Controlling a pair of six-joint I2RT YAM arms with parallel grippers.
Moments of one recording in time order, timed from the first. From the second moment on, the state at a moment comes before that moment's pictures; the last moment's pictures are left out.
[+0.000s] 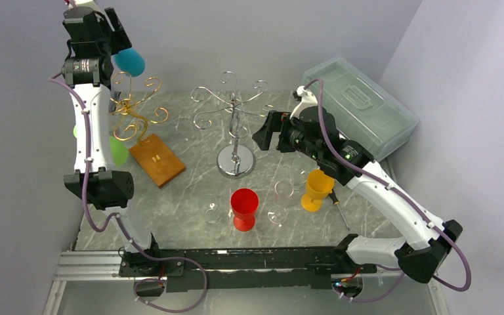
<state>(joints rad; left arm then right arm) 0.12 1.85 2.35 -0.64 -0.17 -0.16 0.72 1.19 1.31 -0.51 0.09 0.58</state>
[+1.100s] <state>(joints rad) 0.07 1.61 2.34 -0.57 0.41 -0.65 0.71 1.17 1.48 -0.24 -0.13 0.47</state>
